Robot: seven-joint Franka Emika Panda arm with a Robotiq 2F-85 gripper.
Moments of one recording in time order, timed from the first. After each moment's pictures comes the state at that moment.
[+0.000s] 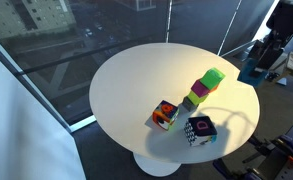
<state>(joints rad) 0.04 -0.44 -0.03 -2.50 -0.03 2.02 -0.30</state>
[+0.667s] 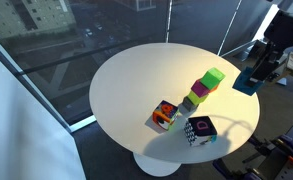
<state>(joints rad) 0.07 -0.49 0.01 -2.59 -0.02 2.10 -0.20</state>
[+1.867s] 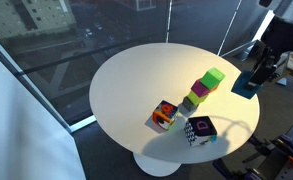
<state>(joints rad) 0.08 -0.48 0.02 -2.59 -0.02 2.10 -0.20</state>
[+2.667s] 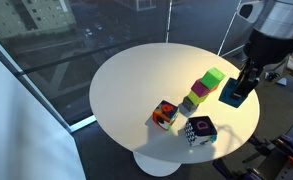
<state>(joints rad) 0.13 -0.41 0.11 -2.57 -0.02 2.14 -0.12</state>
